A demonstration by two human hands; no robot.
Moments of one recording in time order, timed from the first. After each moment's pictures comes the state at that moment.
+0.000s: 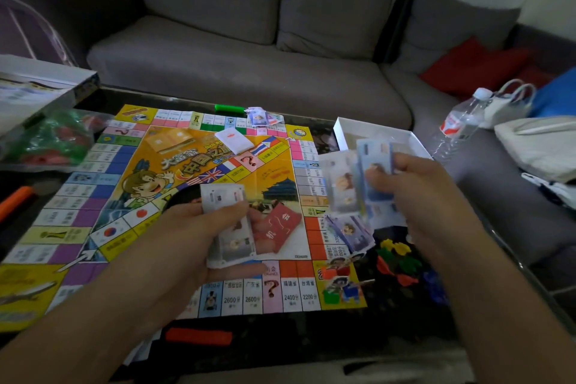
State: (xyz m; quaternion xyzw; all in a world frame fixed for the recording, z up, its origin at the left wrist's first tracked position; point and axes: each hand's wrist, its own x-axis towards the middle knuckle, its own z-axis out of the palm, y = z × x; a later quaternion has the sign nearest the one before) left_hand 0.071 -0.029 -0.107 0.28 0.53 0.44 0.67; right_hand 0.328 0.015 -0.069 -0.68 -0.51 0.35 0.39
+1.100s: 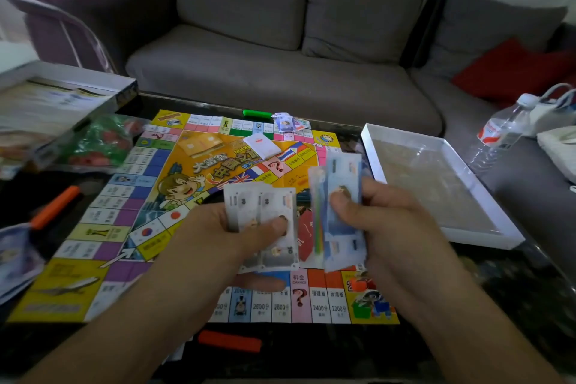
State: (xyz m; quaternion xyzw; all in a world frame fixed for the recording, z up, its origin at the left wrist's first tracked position) left_hand 0.062 -0.036 -0.117 0.37 0.50 0.46 0.63; right_hand 0.260 -0.012 -0.086 -0.51 -0.47 0.58 0.43
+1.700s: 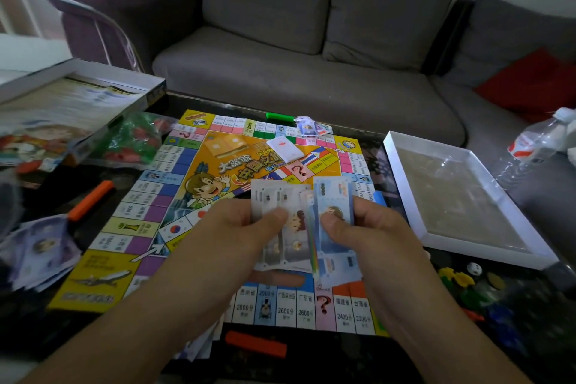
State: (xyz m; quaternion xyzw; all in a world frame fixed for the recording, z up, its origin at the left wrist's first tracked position) left_hand 0.042 -0.037 -0.105 0.36 0.51 0.47 0.63; right_hand 0.217 -0.015 -0.097 -0.55 -0.51 0.54 0.39
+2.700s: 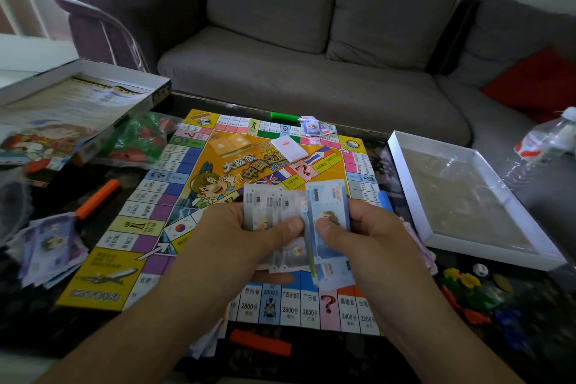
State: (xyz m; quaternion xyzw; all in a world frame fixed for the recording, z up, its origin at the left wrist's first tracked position) left_hand 0.038 -0.036 -0.119 0.39 0.53 0.47 0.59; right_hand 0.210 -0.019 -0.103 -0.54 -0.56 0.50 0.38
